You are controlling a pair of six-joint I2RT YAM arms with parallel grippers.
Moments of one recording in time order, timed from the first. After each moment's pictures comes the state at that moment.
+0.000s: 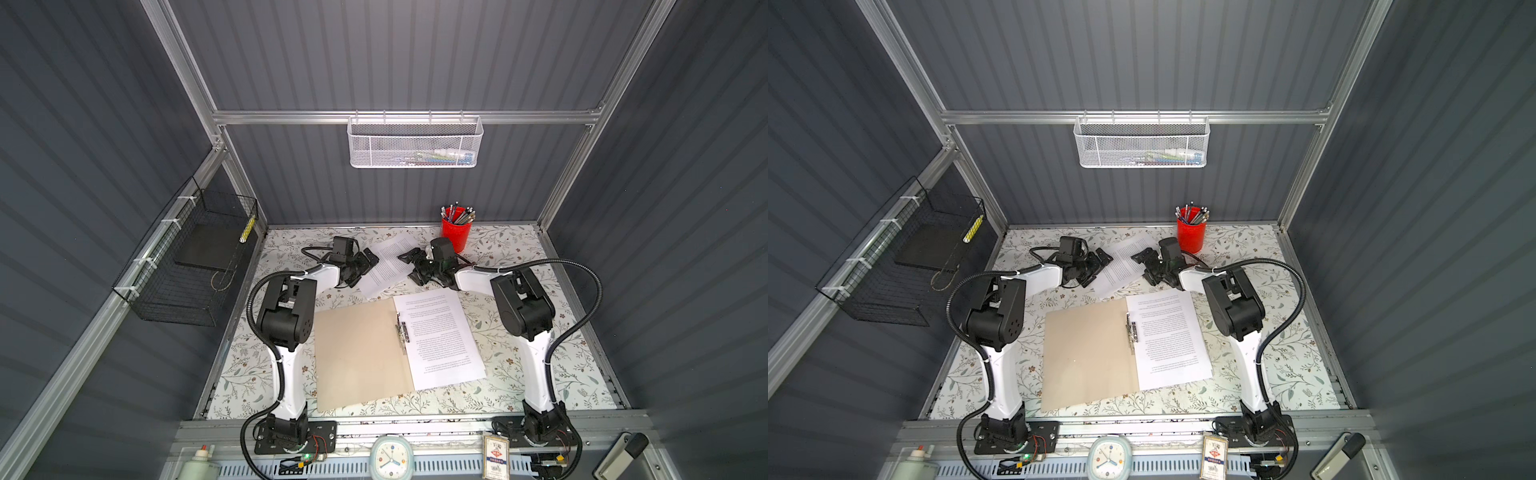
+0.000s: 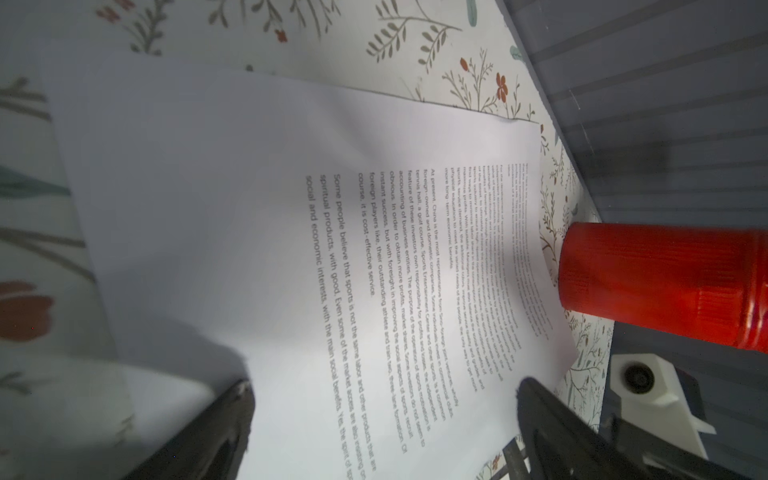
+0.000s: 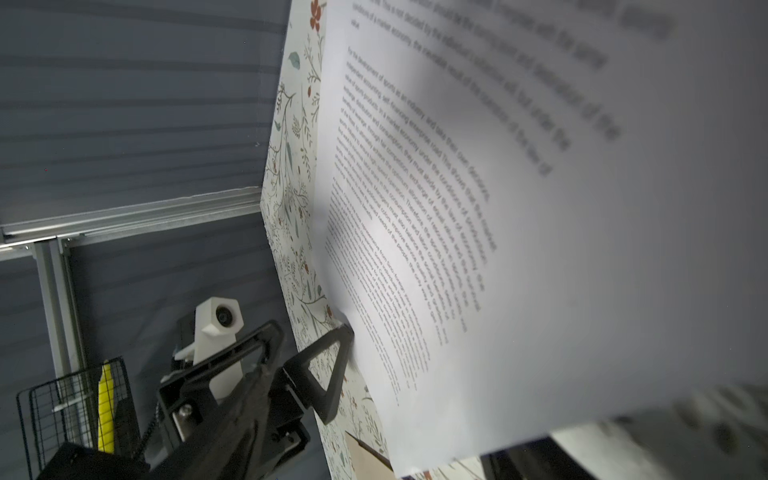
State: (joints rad) left arm -0.28 2.08 1.36 -0.09 0.29 -0.89; right arm 0.45 2.23 1.45 0.23 -0.42 1.28
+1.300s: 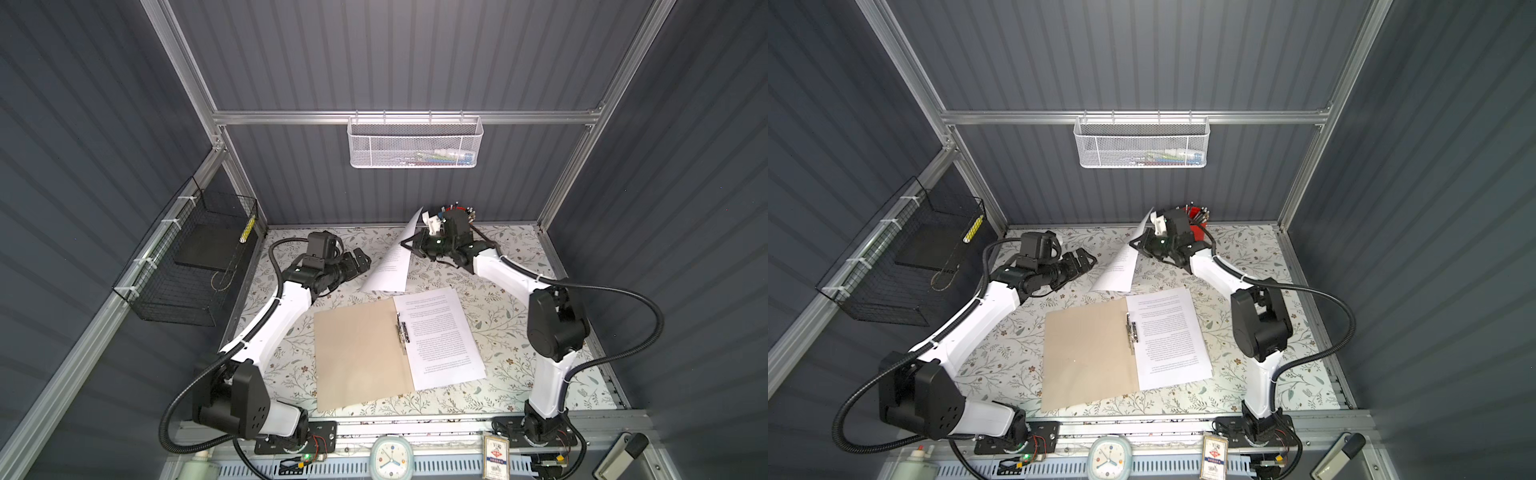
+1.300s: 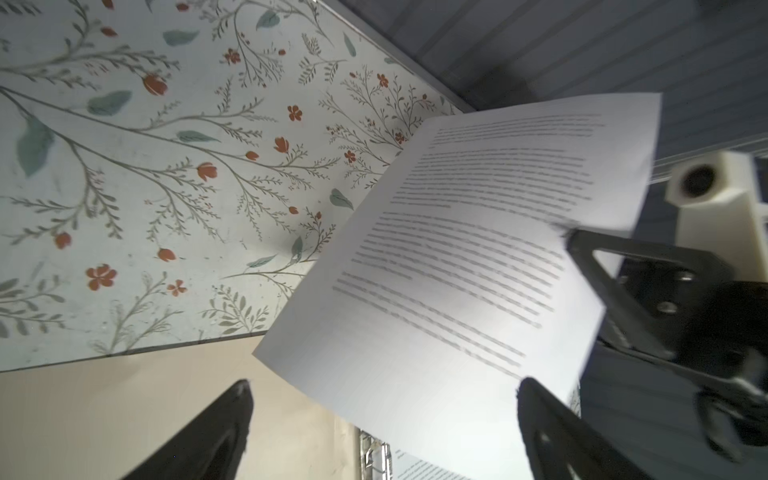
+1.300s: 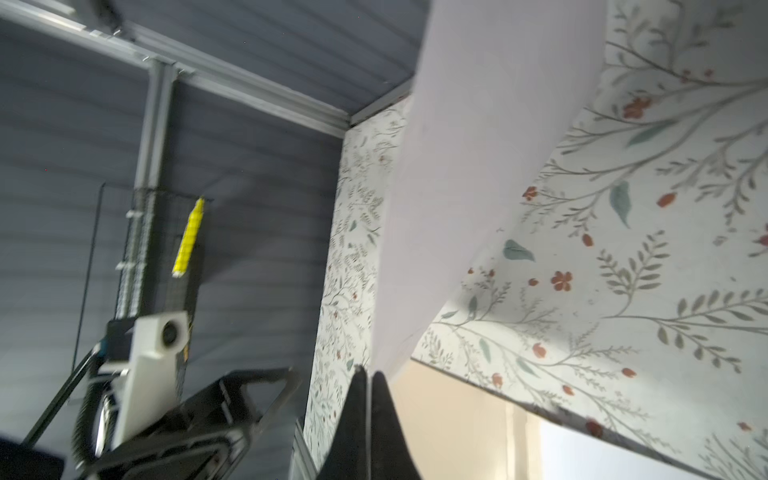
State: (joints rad) left arm -0.32 1.40 1.19 -0.51 0.21 -0.67; right arm 0.45 1.92 1.56 -0.11 -0.60 0.85
